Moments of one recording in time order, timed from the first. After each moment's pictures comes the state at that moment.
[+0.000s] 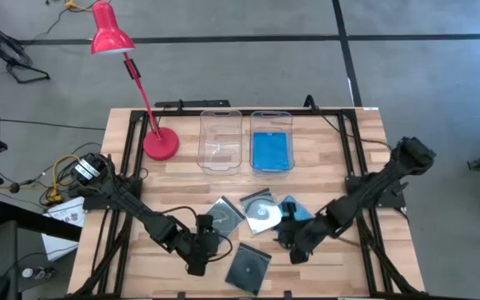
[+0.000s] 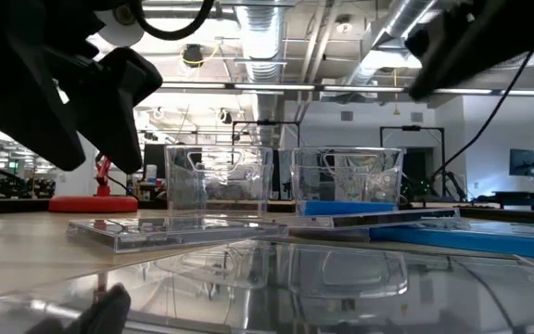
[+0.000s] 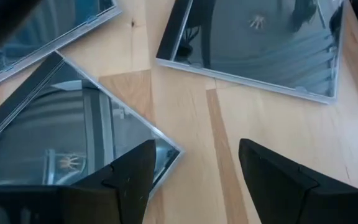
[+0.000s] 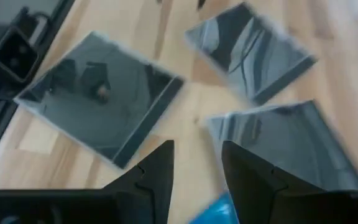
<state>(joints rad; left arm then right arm) -0.64 1.75 1.00 -0.23 -0.32 -0.40 0.63 1.56 0.90 -0.19 0.36 0.28</state>
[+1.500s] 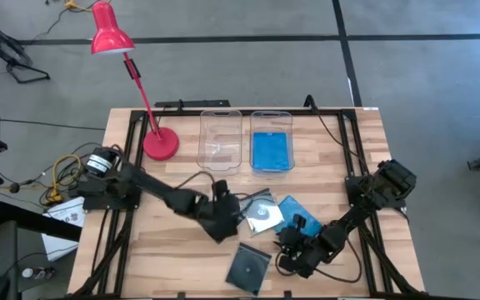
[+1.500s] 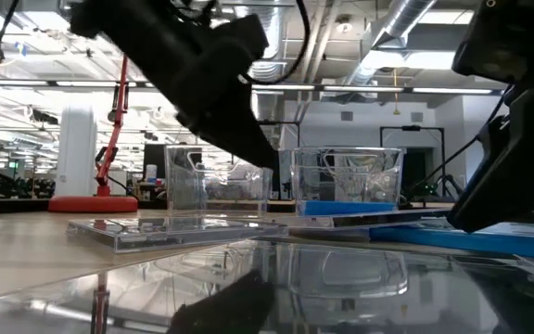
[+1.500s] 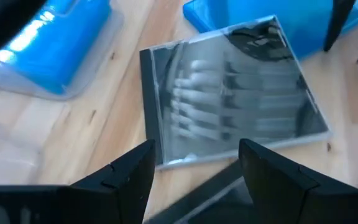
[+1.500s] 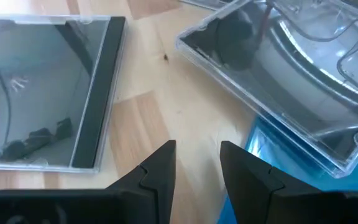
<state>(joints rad) -0.30 1.80 1.00 0.00 -0.43 -0.31 0.76 1.85 0.90 -0.19 0.64 0.94</state>
